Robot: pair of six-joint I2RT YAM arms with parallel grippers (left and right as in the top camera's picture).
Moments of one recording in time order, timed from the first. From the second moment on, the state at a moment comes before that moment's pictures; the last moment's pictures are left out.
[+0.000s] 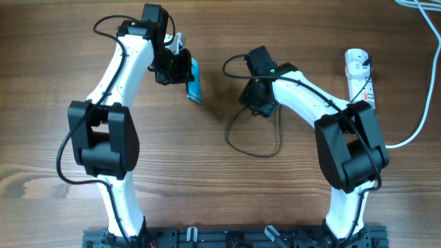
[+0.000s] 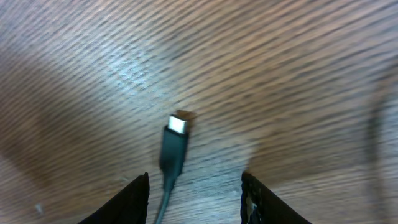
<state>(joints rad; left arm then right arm) -0.16 2.13 1.81 -1.10 0.43 -0.28 0.43 2.06 1.39 -0.68 -0.08 0.93</state>
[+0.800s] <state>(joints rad) -0.16 2.13 1.81 -1.09 0.43 -0.30 0.46 2.08 1.49 -0.85 -0.13 0.95</state>
